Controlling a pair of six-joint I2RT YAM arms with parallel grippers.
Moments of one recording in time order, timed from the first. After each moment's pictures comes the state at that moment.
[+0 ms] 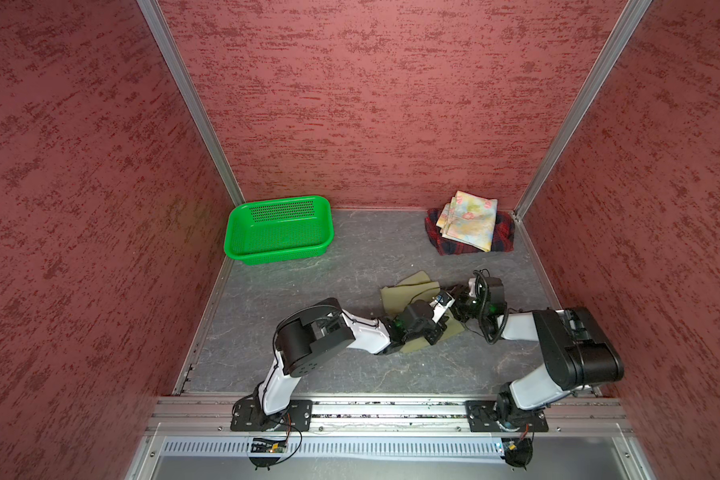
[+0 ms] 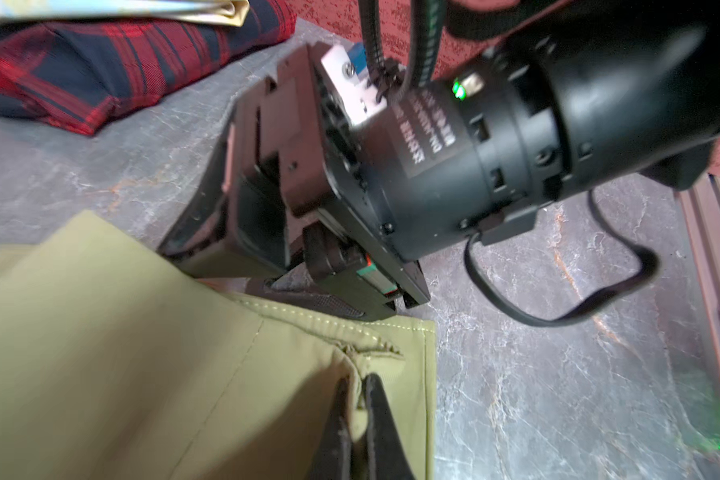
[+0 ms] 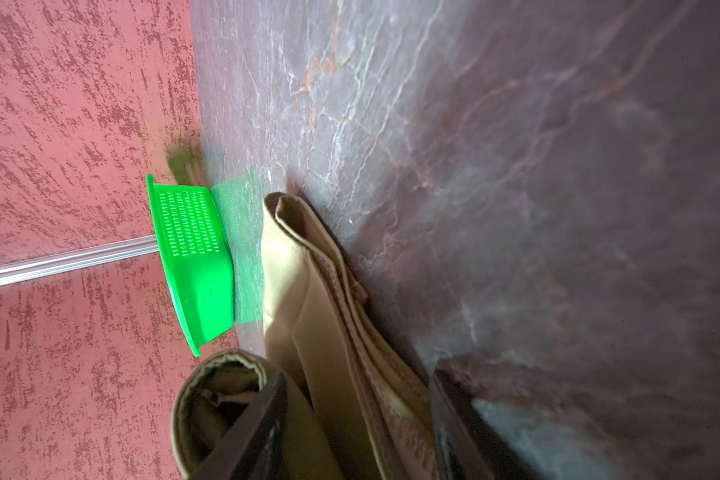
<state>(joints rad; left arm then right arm) -1.11 2.05 1.06 0.53 -0.02 -0.18 0.08 1.57 0.42 0.48 -0.52 1.17</state>
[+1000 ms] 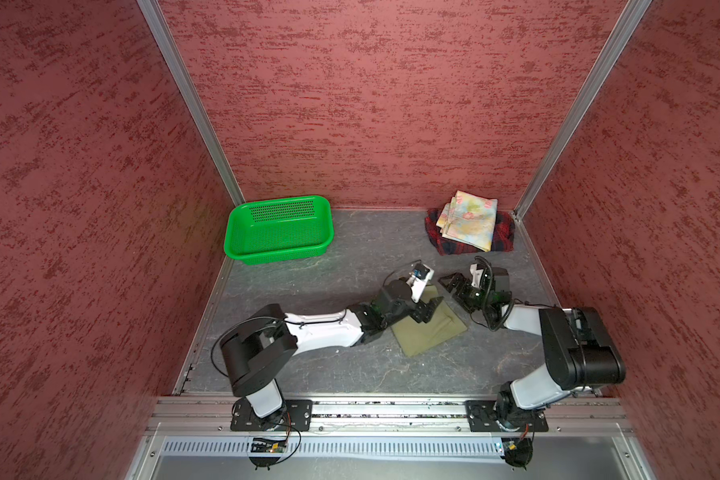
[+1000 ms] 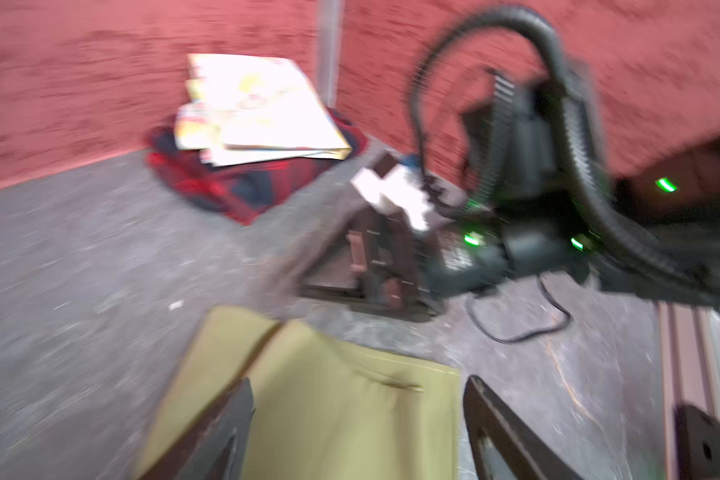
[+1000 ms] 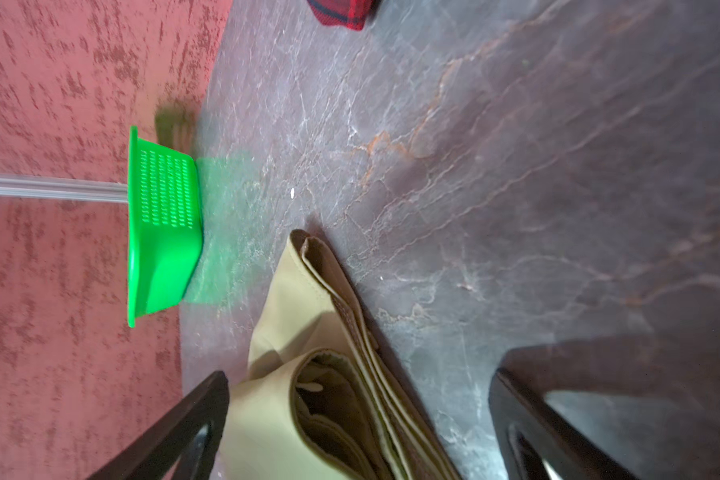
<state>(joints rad) -0.97 1.63 0.92 0.36 -0.10 -0.28 0.02 1.56 0.54 0.32 -0.53 0.77</state>
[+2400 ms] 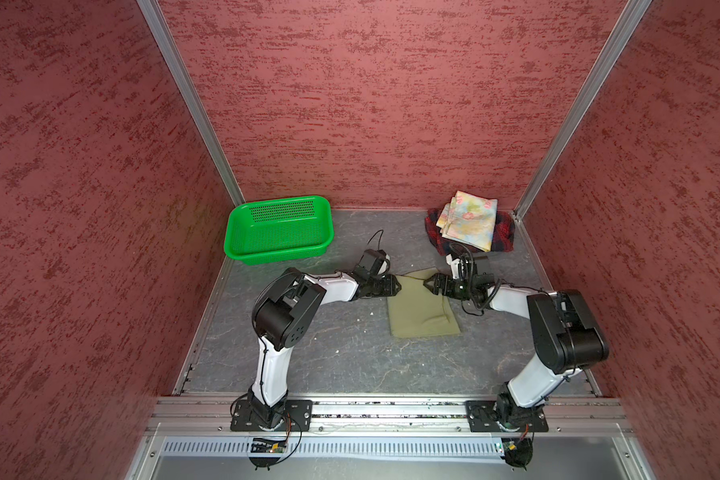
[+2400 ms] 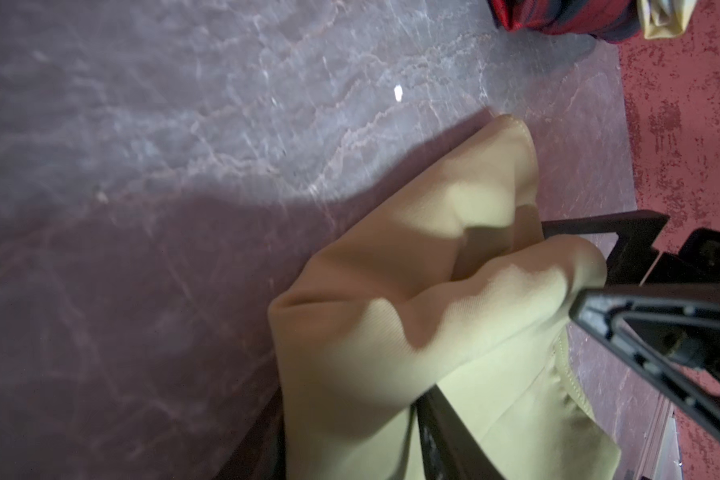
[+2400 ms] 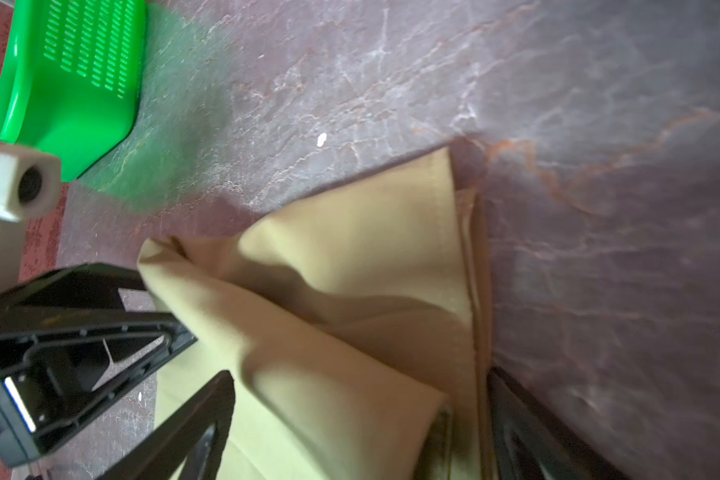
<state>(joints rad) -0.62 2.02 1.20 -0.03 0.30 -0.61 0.14 1.70 0.77 0.08 -0.51 0.37</state>
